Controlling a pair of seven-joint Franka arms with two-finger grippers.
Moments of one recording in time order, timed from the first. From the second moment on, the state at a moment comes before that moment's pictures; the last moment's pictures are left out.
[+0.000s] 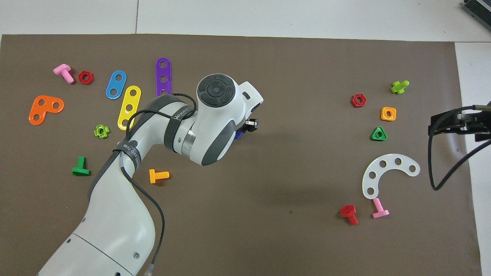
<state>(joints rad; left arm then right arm) -0.57 0.55 -0.05 -1.51 -0.07 2.10 -0.42 0.12 -0.03 -0.12 -1.59 -0.05 1.52 0.15</state>
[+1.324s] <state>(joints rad) -0.57 0.56 -0.06 -1.51 -0.07 2.08 -0.42 0.12 -0.03 -0.12 -1.59 -0.05 1.52 0.15</state>
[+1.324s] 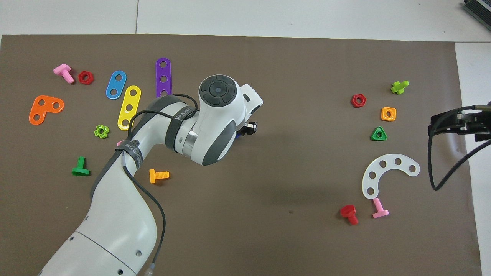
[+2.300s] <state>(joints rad) -0.53 0.56 -0.03 -1.46 -0.07 2.03 -0.42 0.12 -0.03 -0.12 -1.59 -0.05 1.52 0.15</state>
